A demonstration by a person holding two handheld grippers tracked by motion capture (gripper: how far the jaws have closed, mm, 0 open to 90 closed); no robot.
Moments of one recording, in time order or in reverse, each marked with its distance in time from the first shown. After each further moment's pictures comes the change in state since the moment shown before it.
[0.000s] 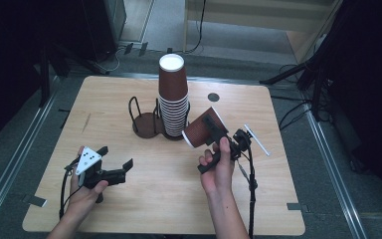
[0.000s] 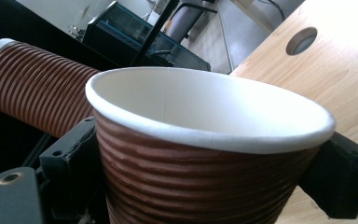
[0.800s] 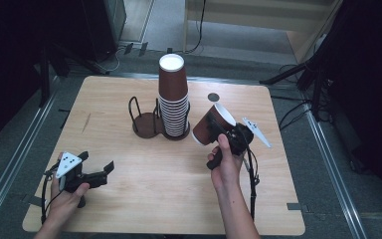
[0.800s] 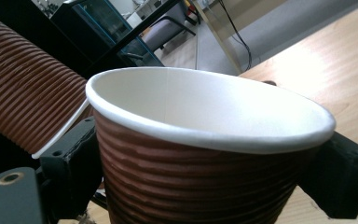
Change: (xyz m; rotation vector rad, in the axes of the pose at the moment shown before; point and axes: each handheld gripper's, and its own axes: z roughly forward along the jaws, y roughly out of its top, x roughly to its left) left arm 0.040 -0.017 -0.022 0.033 0.087 -0.033; right arm 0.003 0.012 0.007 -0.056 -0.110 -0.326
